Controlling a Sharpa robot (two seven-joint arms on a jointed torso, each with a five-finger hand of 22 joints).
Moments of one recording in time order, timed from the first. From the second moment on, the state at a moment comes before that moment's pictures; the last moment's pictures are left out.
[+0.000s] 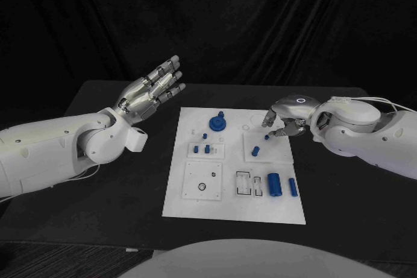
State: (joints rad) left arm 1.27 -0.93 -0.21 1.46 -0.13 0.12 0.68; left_hand 1.28 0.16 -0.24 0.29 0.33 0.12 -0.10 0.02 0.02 0.00 -0.02 0.01 0.00 0.00 0.04 0.00 0.00 0.17 0.00 0.16 0.01 0.02; right arm 1.31 -0.87 -0.21 1.48 -1.69 -0.19 0.00; right_hand 1.53 -0.11 0.11 0.26 0.25 0.99 0.10 0.07 0.07 1.06 0.07 0.17 0.07 1.47 -0.03 1.28 1.08 0.08 1.45 0.07 1.08 1.31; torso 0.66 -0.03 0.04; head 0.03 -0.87
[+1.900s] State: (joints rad) left arm 1.26 -0.92 -0.21 1.46 -0.13 0.15 0.68; left_hand 1.41 0.18 -0.22 0.25 0.48 0.16 -0.04 0.02 0.02 0.00 -0.01 0.01 0.00 0.00 0.08 0.00 0.00 0.17 0.02 0.21 0.01 0.06; right arm 1.25 -0.83 -0.21 1.42 -1.70 -0.22 0.01; right_hand 1.57 -0.11 0.18 0.22 0.42 1.08 0.12 0.12 0.14 1.12 0.07 0.21 0.07 1.47 -0.02 1.28 1.07 0.08 1.44 0.08 1.08 1.31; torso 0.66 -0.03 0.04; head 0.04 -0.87
